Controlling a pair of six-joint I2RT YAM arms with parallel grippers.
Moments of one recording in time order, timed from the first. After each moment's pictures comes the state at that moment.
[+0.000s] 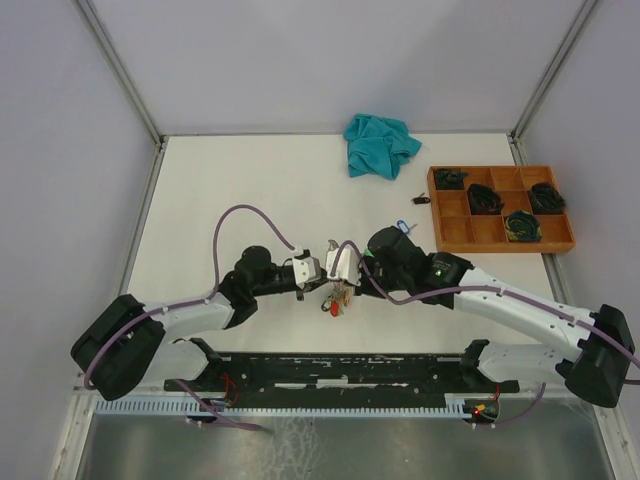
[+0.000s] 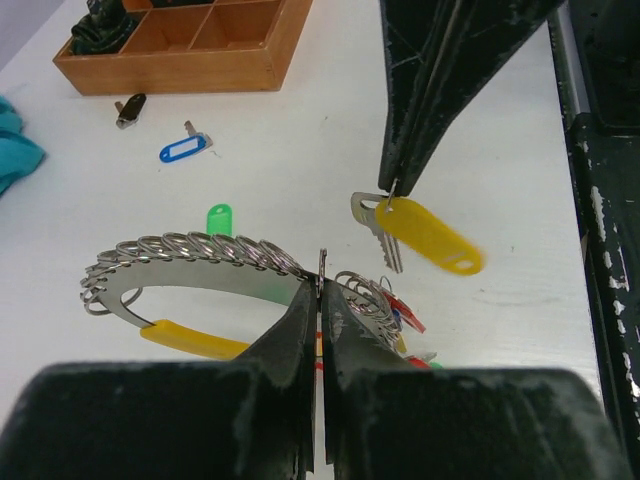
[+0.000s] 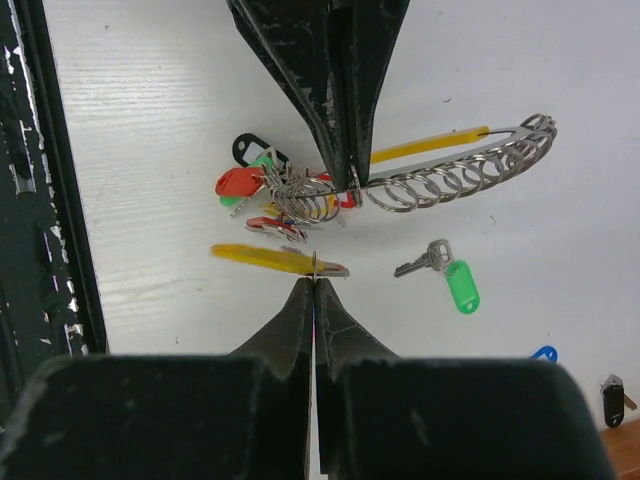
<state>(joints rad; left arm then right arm) -0.72 1.24 0.35 0.73 0.63 0.32 0.95 1.17 0.91 -0.51 -0.18 -0.53</state>
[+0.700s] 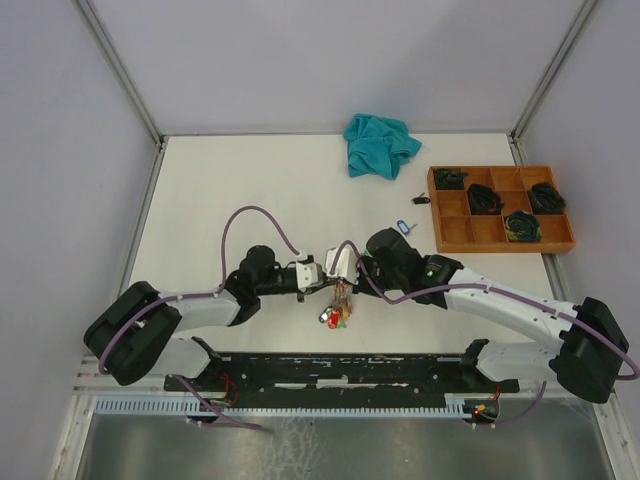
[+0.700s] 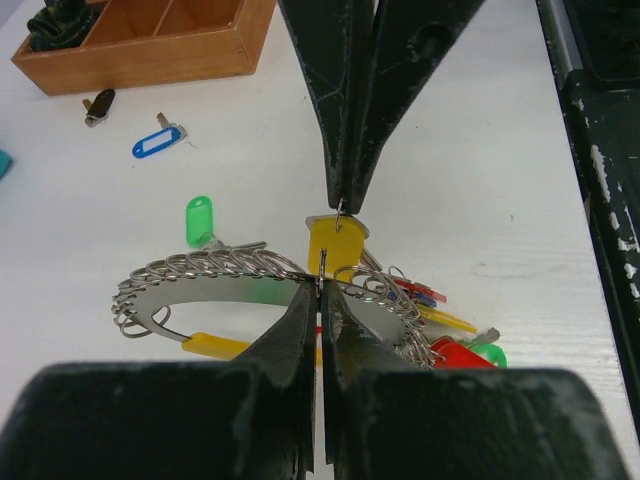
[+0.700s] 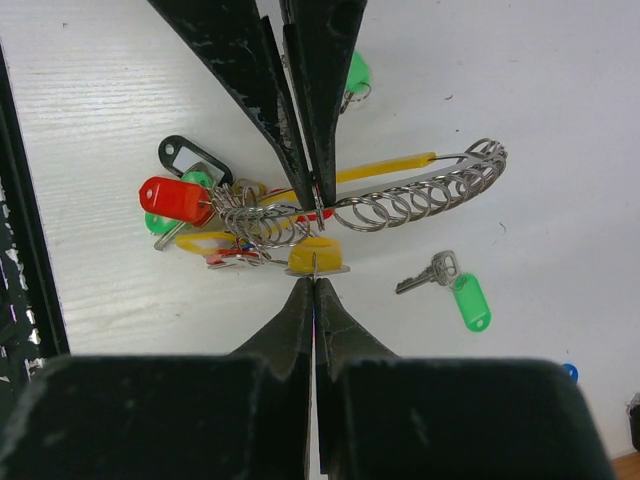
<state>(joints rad) -0.70 1.35 0.35 0.78 0.70 0.37 0.92 1.21 0.82 -0.37 -0.19 -0.53</state>
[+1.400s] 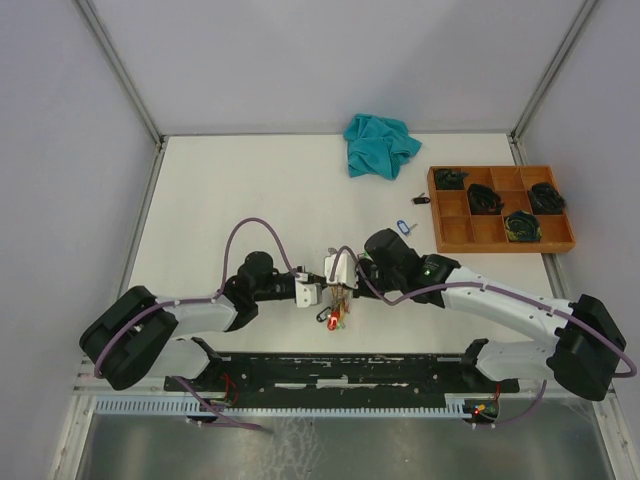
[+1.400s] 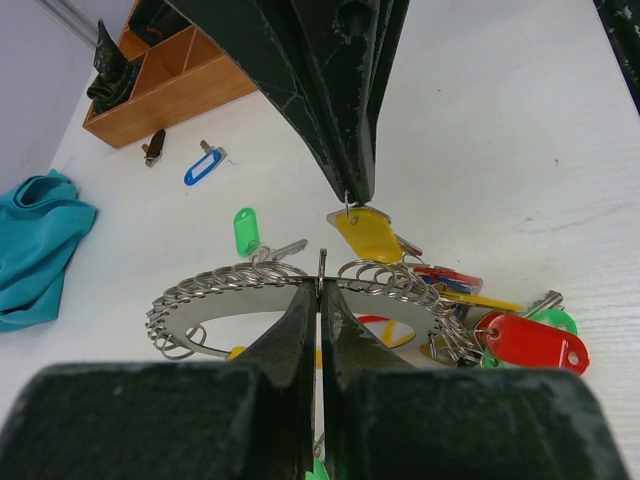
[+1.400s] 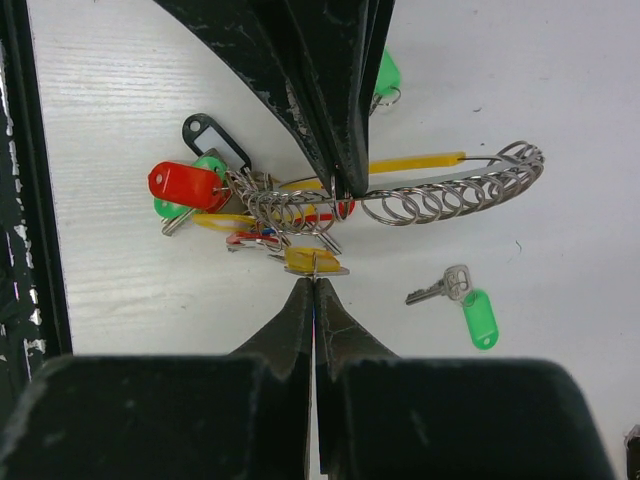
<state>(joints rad) -0.73 1.32 0.30 0.80 0.68 0.68 0.91 1.23 0.82 -0.37 -0.26 -0.60</state>
